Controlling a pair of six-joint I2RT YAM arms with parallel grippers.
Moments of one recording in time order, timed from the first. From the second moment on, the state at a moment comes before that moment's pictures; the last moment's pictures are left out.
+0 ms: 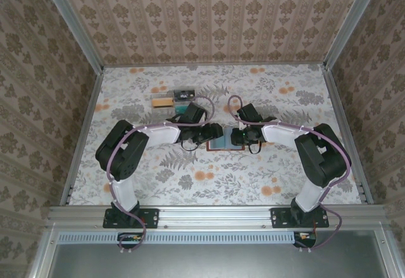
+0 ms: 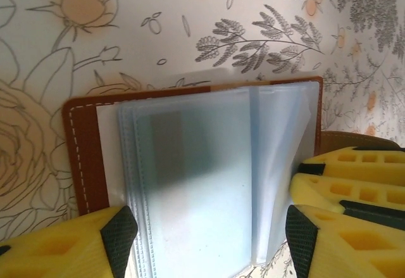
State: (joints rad) left arm -0.71 1.85 1.02 -0.06 0.37 -0.83; right arm 0.46 1.72 0.93 -0.33 -0.14 0.41
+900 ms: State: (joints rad) left arm -0.75 1.85 1.00 0.05 0.46 -0.83; right arm 0.44 1.63 0.89 -0.35 -0.08 0.45
